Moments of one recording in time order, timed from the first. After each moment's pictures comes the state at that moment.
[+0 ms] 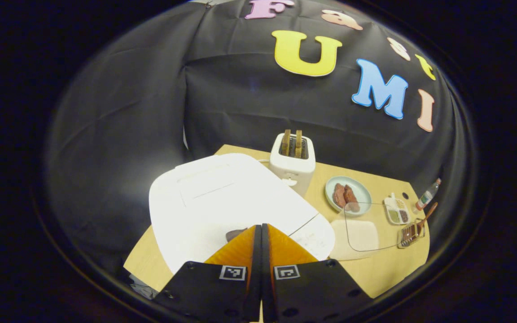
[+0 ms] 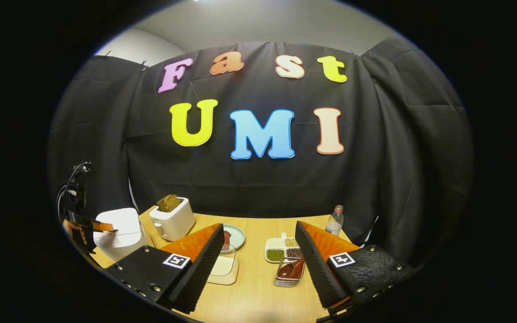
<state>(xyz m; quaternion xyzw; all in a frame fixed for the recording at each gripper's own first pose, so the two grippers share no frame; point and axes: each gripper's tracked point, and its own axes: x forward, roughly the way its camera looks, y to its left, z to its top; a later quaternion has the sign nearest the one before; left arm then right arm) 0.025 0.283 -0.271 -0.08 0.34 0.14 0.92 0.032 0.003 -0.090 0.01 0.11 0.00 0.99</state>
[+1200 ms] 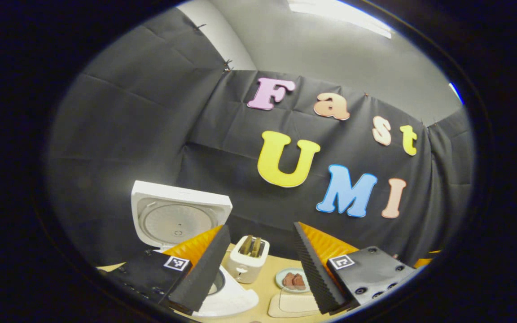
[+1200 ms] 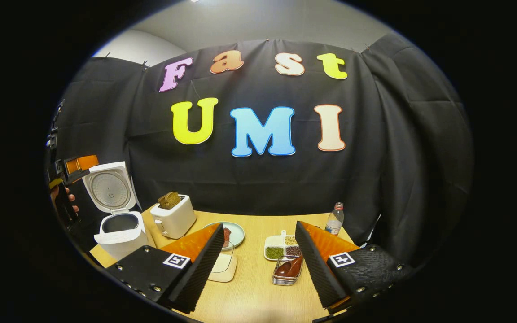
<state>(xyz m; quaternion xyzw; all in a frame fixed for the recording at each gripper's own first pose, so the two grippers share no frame) 0.030 0.234 -0.053 -0.13 0.01 0.14 0.98 0.027 -0.012 -0.098 0.01 0.11 0.02 0.99</state>
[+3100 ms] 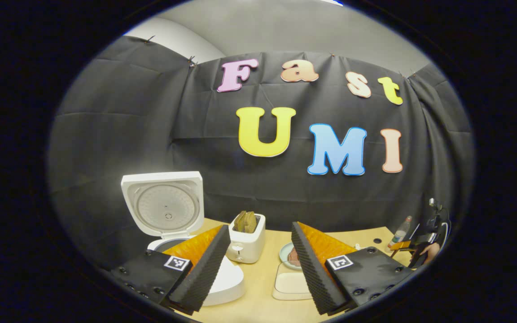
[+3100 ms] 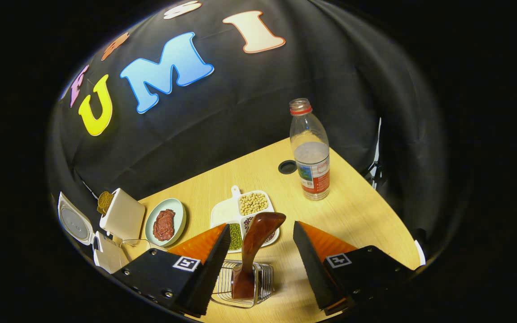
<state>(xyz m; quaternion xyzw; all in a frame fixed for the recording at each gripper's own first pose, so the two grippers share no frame) 0.035 0.116 -0.089 -0.01 0.10 0.13 0.99 0.193 -0.146 -0.330 0.21 0.34 -0.05 0.91</state>
